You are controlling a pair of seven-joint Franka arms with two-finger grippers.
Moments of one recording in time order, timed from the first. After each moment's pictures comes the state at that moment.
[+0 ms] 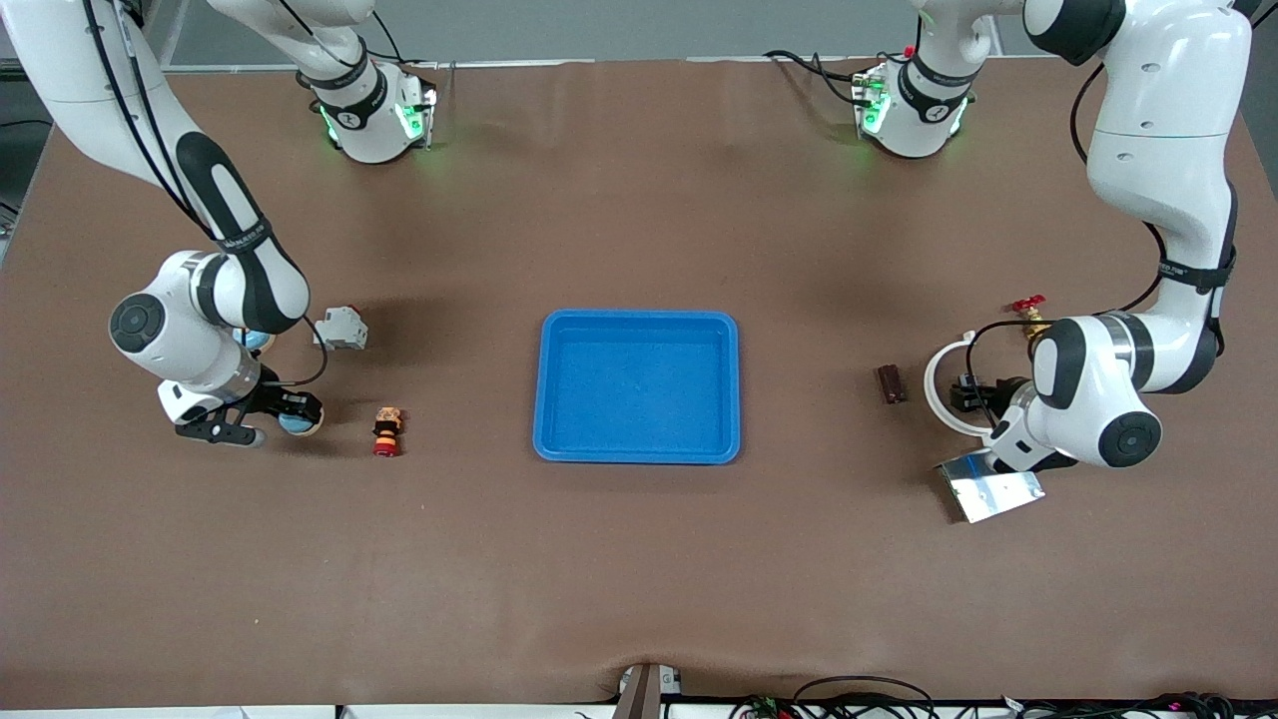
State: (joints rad) left arm 0.02 0.69 0.02 -1.69 0.01 1.92 -0.08; right arm -0.11 0.48 0.00 -2.14 0.06 2.68 -0.01
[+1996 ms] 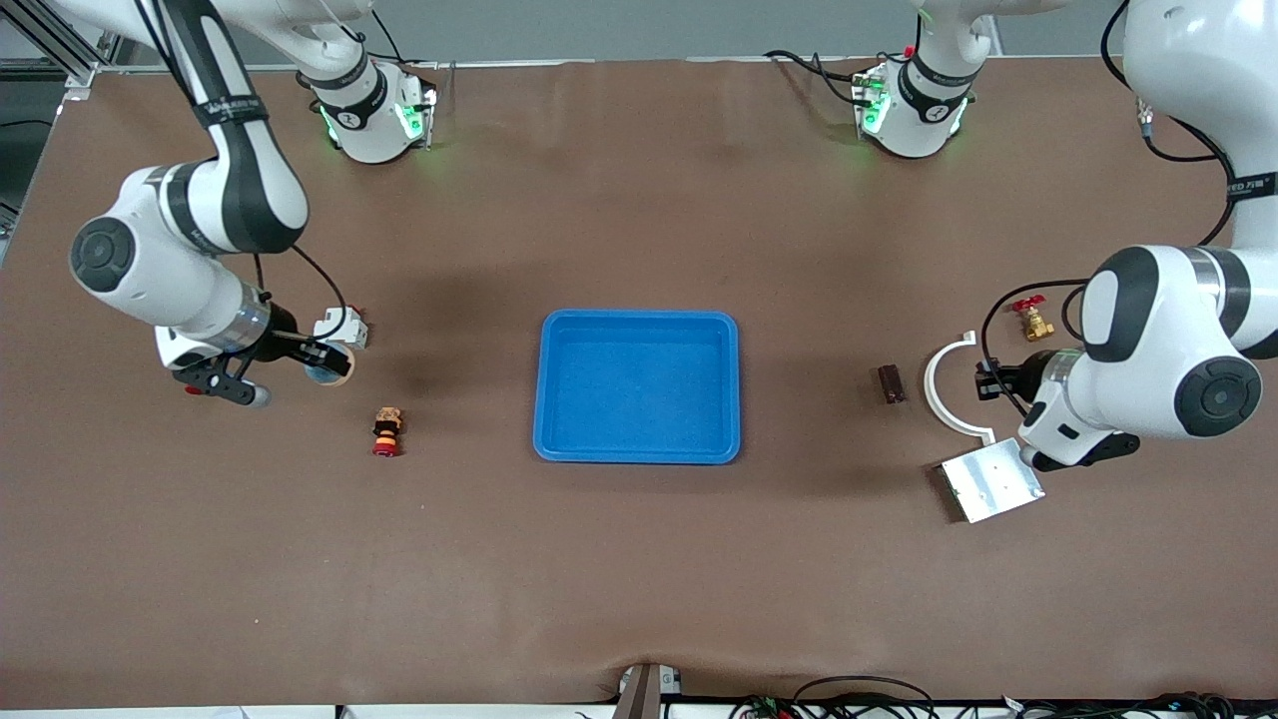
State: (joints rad) left arm 0.00 0.45 -0.11 -1.54 0.01 1.65 -0.32; right arm 0.07 0.12 0.03 -2.15 0.14 2.24 0.39
